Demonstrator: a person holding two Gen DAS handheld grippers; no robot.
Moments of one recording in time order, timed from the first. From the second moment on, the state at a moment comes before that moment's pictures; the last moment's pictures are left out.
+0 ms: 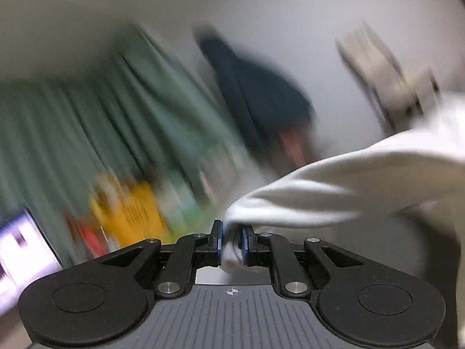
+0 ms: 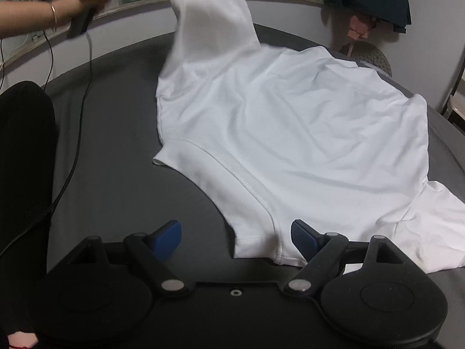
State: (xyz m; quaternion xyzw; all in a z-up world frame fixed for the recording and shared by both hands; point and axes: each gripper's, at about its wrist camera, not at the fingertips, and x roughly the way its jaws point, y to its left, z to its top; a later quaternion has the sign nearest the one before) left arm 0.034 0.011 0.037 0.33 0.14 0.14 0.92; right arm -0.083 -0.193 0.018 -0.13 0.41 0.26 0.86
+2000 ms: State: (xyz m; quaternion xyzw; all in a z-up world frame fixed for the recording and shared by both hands) left arm 0.116 0.153 0.065 -0.12 0.23 0.20 0.95; right arm -0.070 -0.198 0.009 -0.13 0.45 0.24 0.85
